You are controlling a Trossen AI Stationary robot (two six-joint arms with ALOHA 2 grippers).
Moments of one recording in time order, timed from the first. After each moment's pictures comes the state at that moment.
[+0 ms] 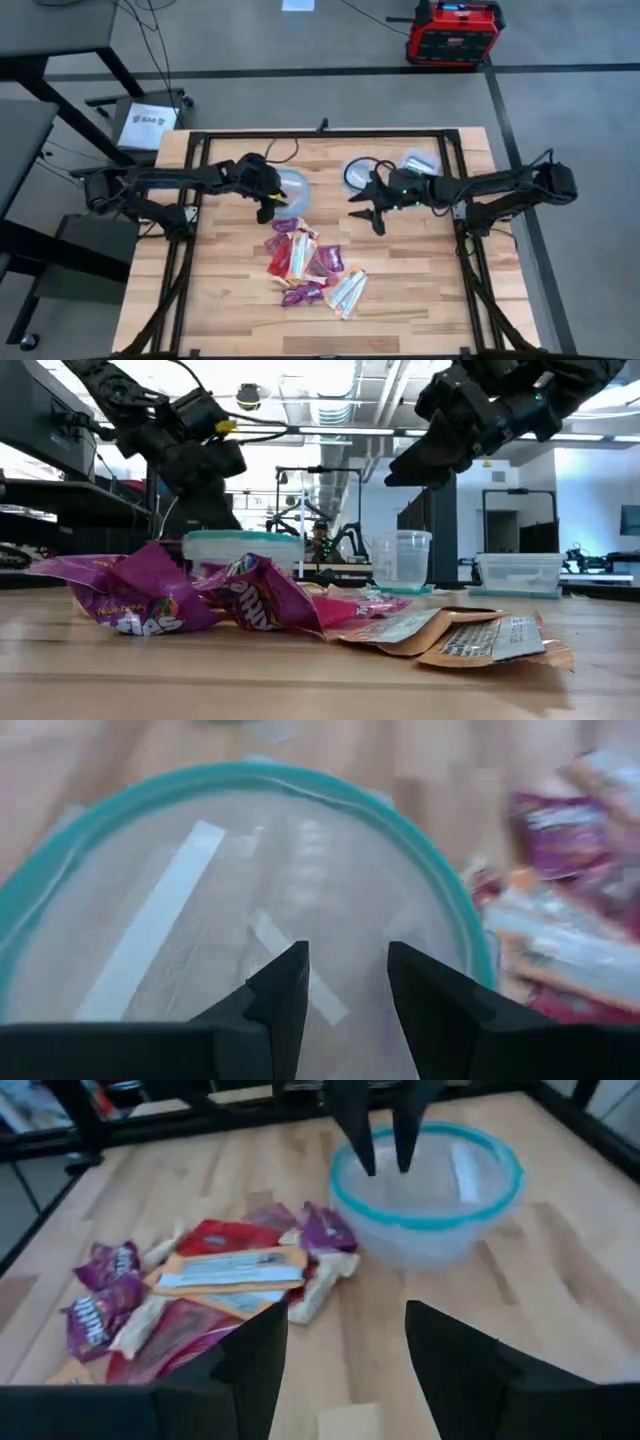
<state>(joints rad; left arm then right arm) 0.36 1.33 0.64 -0.04 0.29 0.14 -0.12 1.29 0.60 0.27 -0.13 0.05</state>
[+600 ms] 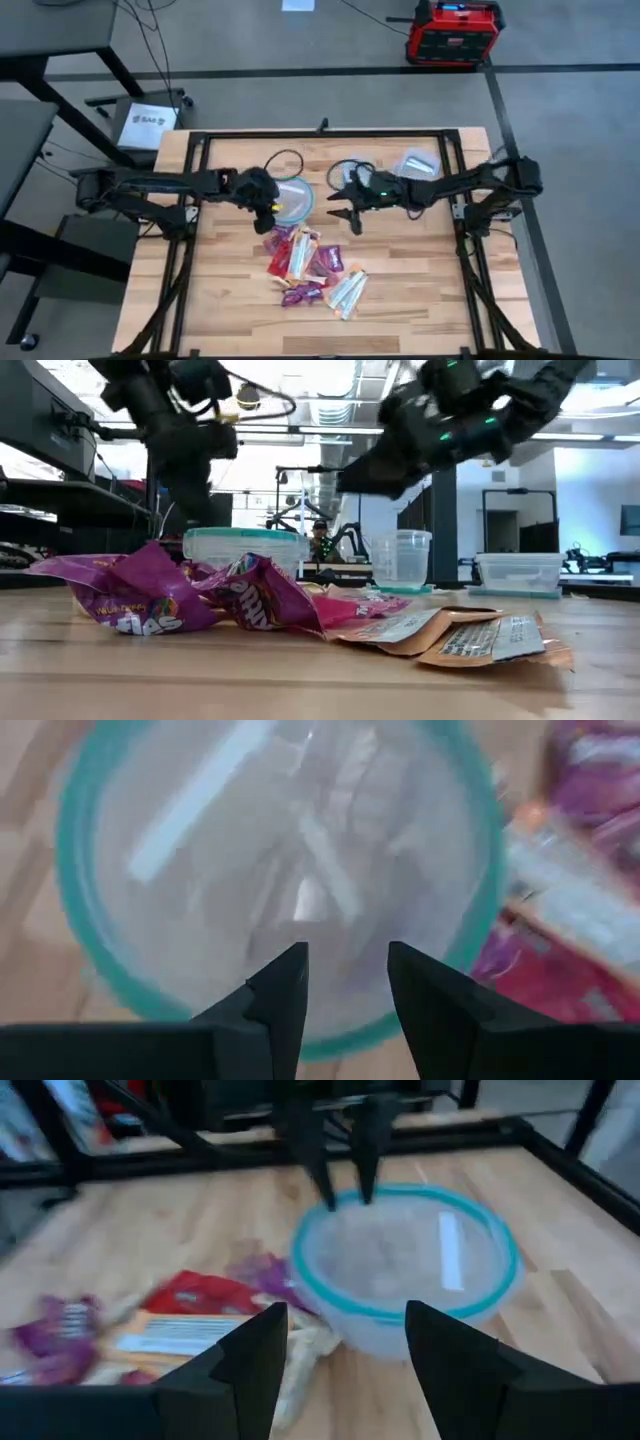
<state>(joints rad) 0.15 1.22 0.72 -0.36 -0.07 -0.15 -0.13 1.64 0.76 0.51 -0.08 -0.01</state>
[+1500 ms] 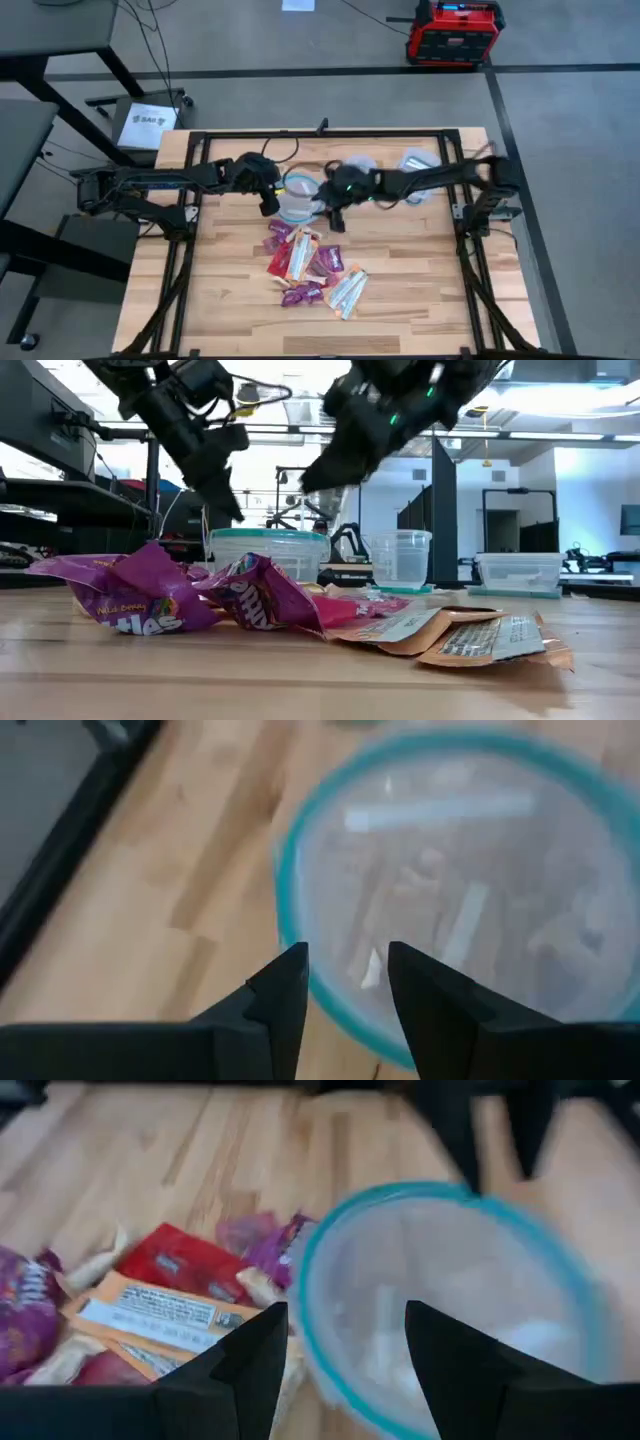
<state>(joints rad) 0.29 1.23 0.75 -0.20 -0.15 0.08 -0.11 1.66 1.11 -0.06 -0.13 -0.11</state>
